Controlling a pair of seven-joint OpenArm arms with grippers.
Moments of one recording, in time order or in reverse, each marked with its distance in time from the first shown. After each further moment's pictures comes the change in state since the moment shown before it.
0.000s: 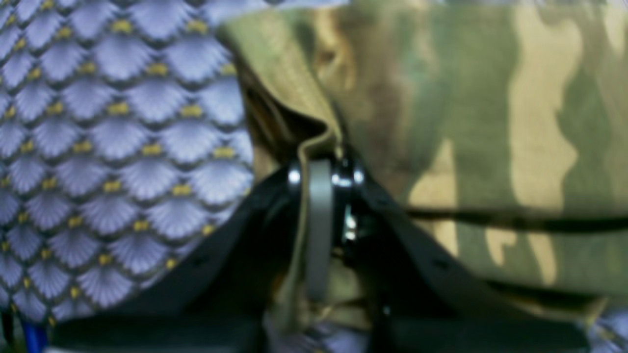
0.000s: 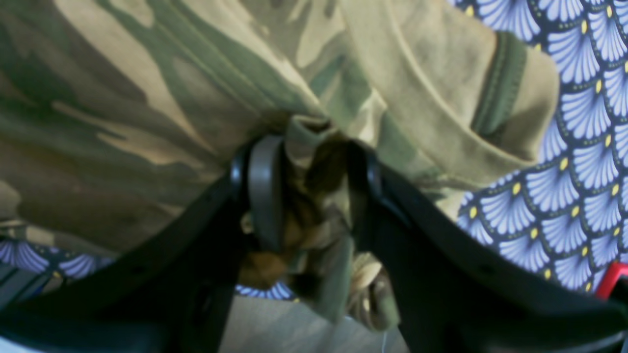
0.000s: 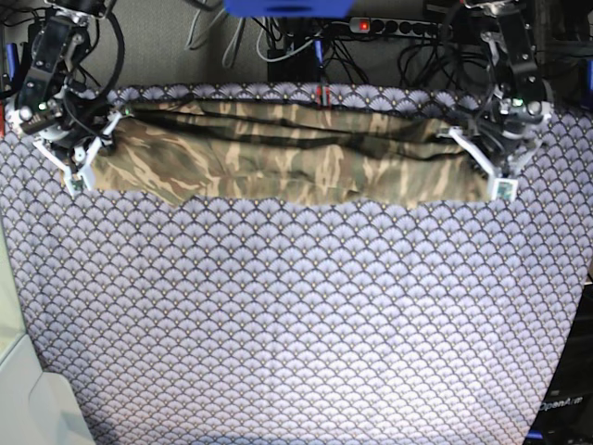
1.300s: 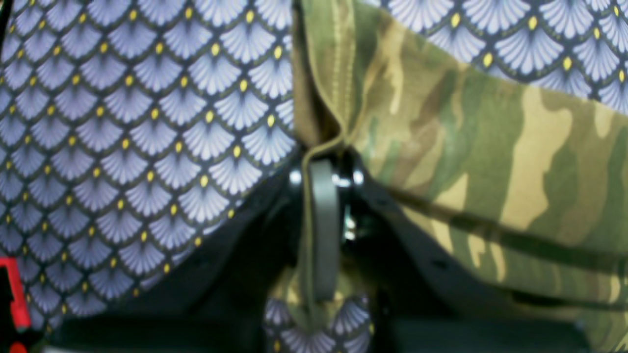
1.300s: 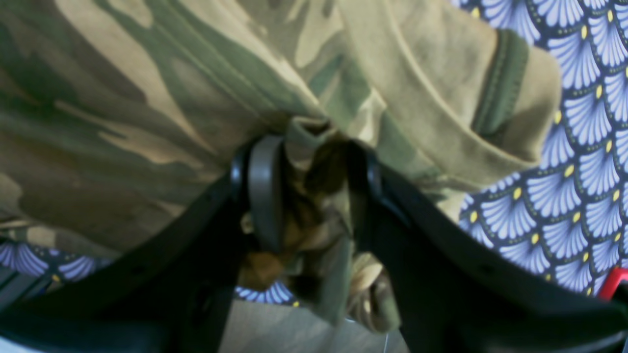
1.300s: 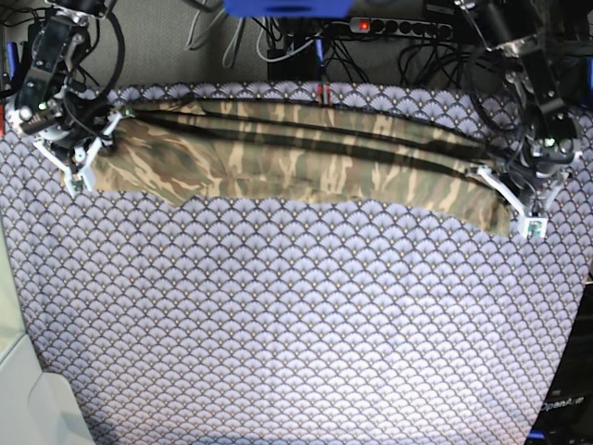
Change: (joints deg) left arm -9.7 -3.1 -5.6 -4.6 -0.9 0.1 7.0; right arm 0.0 -0.2 0.0 0.2 -0.2 0.0 0.0
